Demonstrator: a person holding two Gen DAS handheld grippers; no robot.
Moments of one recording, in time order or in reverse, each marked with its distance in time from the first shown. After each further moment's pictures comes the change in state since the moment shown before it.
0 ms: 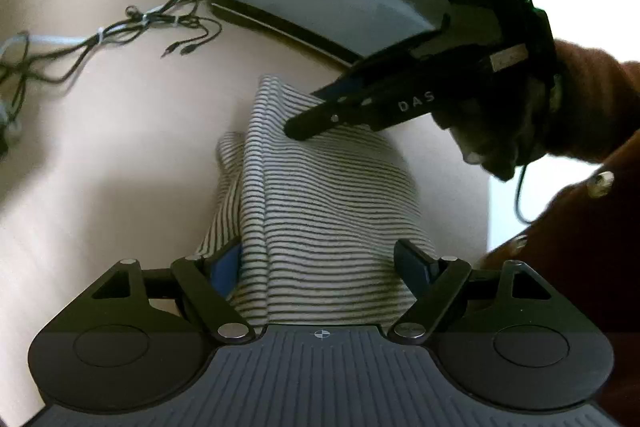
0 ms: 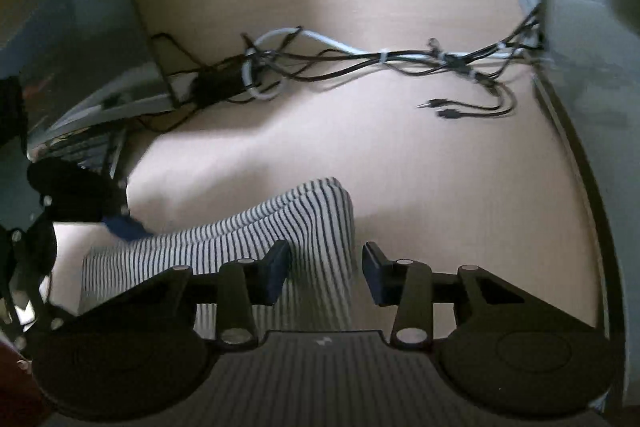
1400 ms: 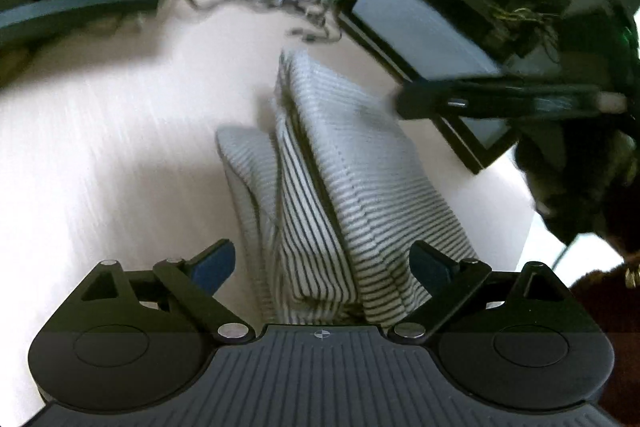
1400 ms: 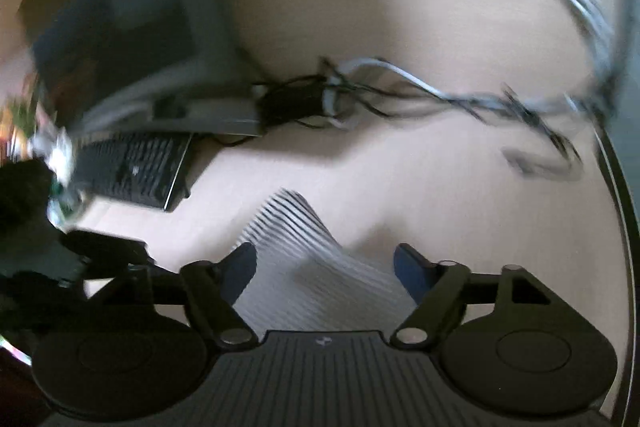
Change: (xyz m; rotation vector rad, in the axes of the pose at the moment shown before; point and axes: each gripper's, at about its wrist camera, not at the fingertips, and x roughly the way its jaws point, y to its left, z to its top) left arm -0.004 0.010 -0.042 -0.404 -0.104 0.139; right arm -0.008 0.043 0.015 -0.012 -0.014 0.070
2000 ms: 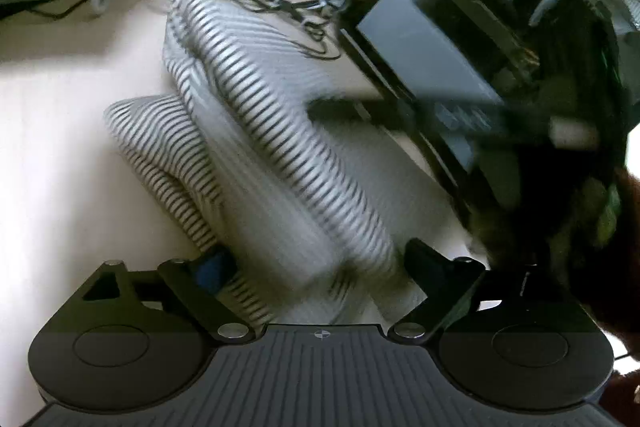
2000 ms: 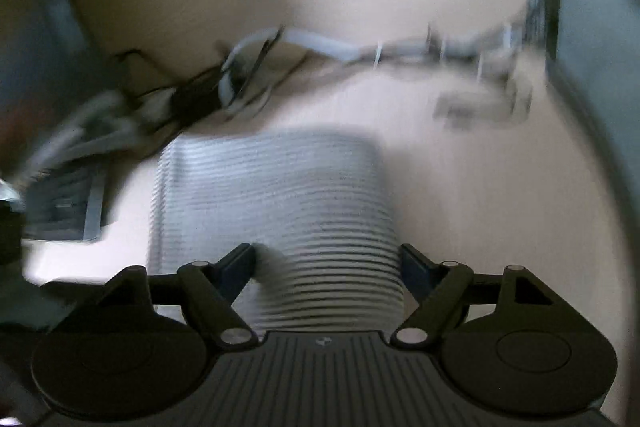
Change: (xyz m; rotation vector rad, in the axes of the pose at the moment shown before) left arm 0.060 -0.005 0.040 -0.087 -0.061 -0.075; right arm 0.051 -0.037 0.038 0.035 -0.005 -0.183
